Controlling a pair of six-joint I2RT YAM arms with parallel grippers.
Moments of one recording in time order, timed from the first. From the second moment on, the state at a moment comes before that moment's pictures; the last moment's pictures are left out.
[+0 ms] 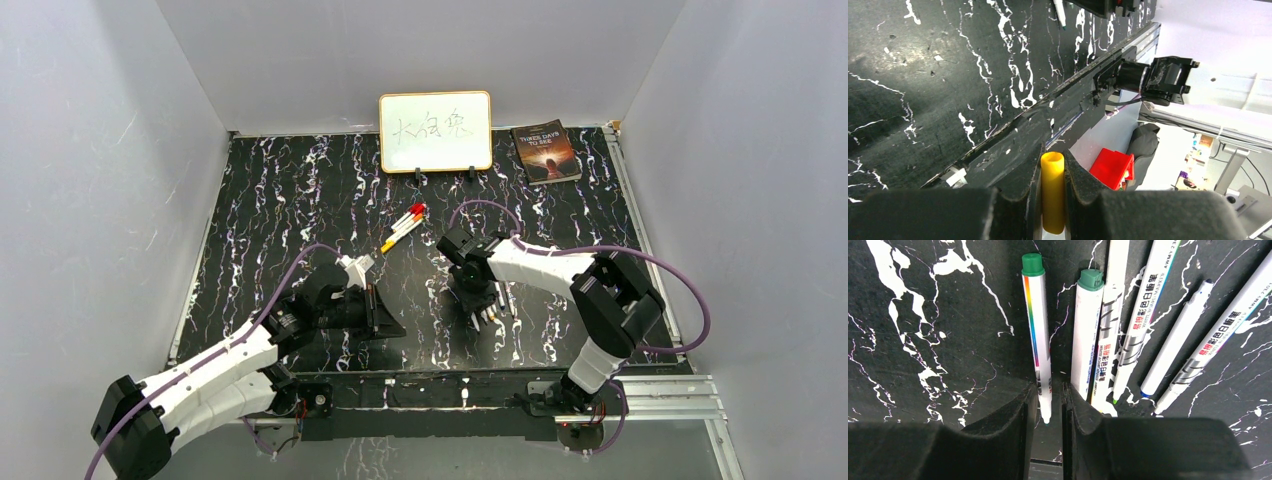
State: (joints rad) left arm -0.77 0.84 0.44 -0.26 0.43 -1.00; right arm 0.76 1.66 1.02 -0.75 0.07 0.48
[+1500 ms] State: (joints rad) left arm -0.76 1.43 0.69 -0.41 0.02 -0.66; right arm 0.78 1.43 1.08 -0.82 0.04 0.55
